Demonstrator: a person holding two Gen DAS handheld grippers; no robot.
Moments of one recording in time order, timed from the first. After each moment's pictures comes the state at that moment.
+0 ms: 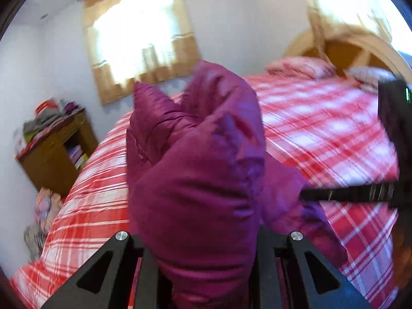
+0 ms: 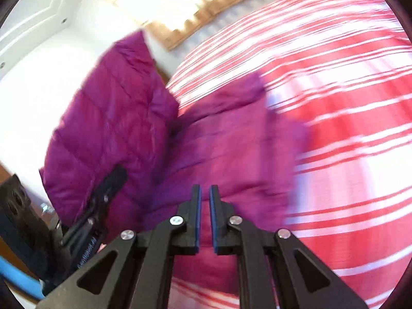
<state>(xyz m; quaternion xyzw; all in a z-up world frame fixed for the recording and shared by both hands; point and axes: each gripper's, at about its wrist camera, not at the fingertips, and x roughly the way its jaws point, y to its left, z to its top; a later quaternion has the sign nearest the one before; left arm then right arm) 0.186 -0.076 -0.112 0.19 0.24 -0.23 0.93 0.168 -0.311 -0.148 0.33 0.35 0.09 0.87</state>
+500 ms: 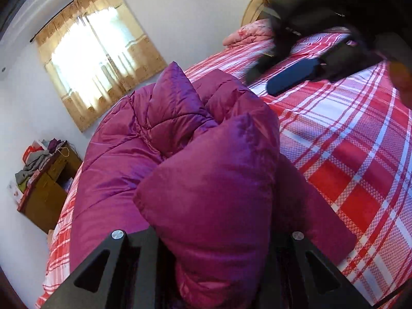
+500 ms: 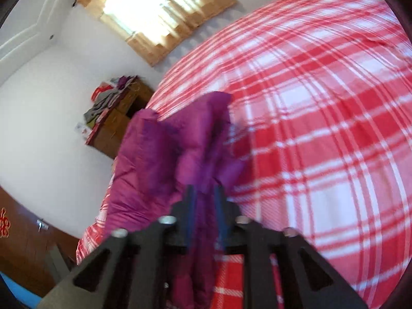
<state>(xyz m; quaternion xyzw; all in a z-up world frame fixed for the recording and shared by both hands) 0.146 -0.140 -0.189 0.31 0.22 -0.26 0.89 0.175 -0.369 -0.143 0.34 0.35 0.08 0.87</state>
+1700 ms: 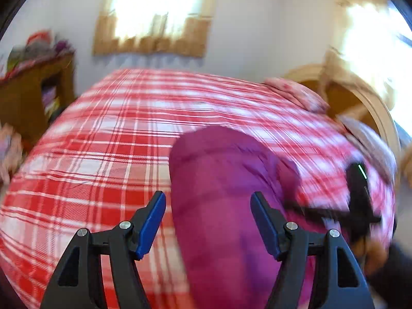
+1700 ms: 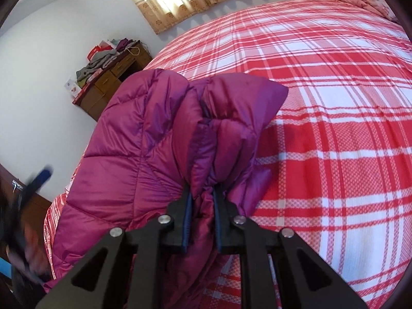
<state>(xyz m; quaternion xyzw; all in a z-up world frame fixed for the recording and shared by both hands) 0.270 -0.005 -0.080 -0.02 0.33 -0.28 0.90 0.236 -0.326 -0.175 0.24 0.41 0.08 0.88</state>
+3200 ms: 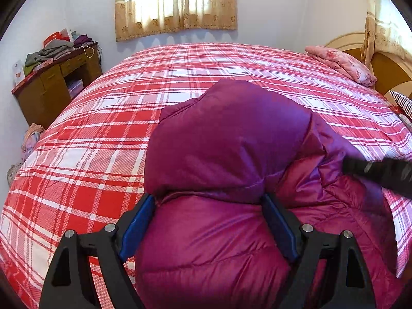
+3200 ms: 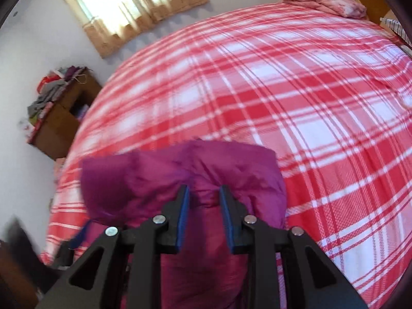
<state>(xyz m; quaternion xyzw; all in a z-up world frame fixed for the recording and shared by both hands) 0.316 -0.084 -0.165 0.07 0.37 -0.16 0.91 0.297 -0.322 -0.148 0.26 0.41 -0.10 0.87</state>
